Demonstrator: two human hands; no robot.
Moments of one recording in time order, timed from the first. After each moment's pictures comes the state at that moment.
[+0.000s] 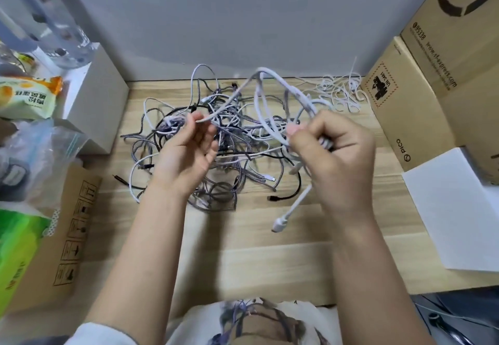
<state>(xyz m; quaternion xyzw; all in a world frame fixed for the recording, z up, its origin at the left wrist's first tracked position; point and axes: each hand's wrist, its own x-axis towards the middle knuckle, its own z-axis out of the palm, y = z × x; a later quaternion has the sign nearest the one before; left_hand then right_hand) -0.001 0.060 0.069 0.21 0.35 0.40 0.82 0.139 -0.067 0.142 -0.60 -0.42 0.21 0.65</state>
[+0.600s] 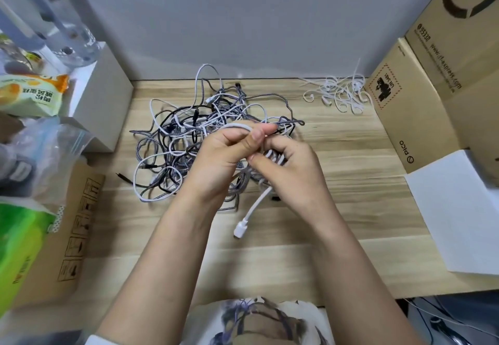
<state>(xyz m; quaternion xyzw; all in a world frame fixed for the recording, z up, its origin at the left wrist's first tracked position) 0.028 0.013 0.106 0.49 0.30 0.36 0.74 0.122 -0.048 0.108 -0.67 -0.45 0.32 0.50</state>
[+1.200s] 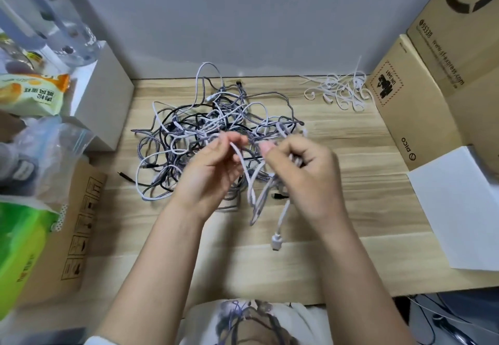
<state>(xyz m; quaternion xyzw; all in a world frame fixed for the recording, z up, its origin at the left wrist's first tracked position) 0.007 0.018 0.078 0.29 0.31 0.34 0.84 0.124 -0.064 0.111 -0.68 -0.43 0.26 0.54</state>
